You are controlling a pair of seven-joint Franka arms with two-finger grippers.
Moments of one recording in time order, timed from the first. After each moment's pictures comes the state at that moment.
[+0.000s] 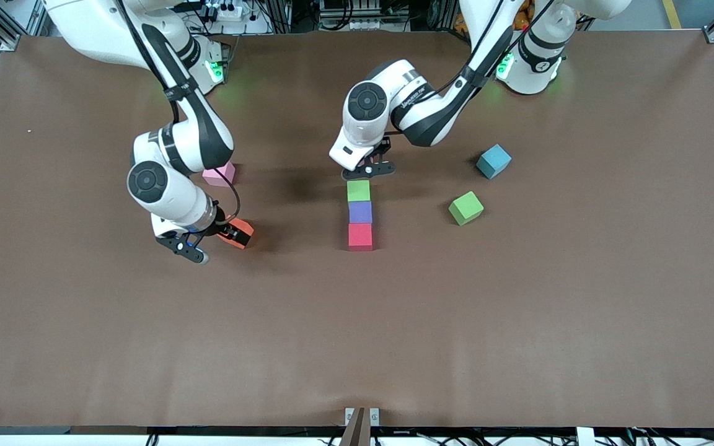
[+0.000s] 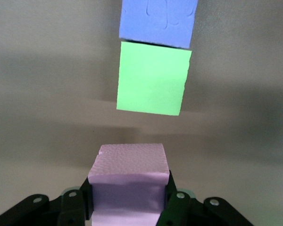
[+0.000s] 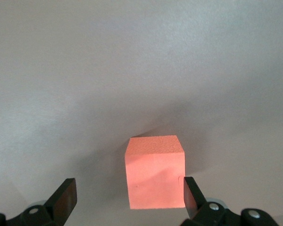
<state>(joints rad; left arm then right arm) -0.67 0.50 -0.30 -1.85 -0.10 2.27 -1.03 0.27 0.36 0.05 -2.07 0.09 2.41 0.76</state>
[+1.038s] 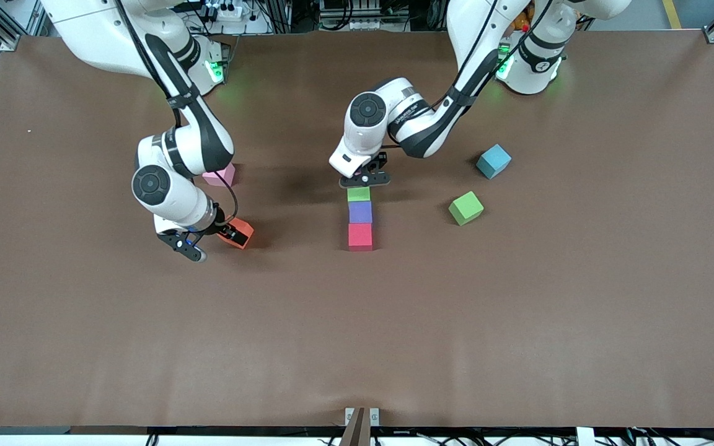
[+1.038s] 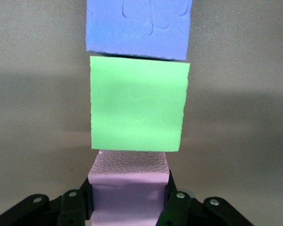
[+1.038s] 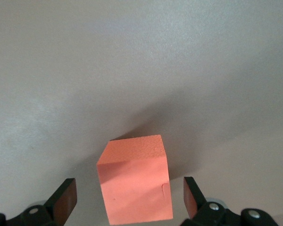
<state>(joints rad) -0.68 0.59 -0.30 -1.87 0.01 2.44 -1.04 0.26 0.39 0.05 -2.10 0.09 2.43 0.80</state>
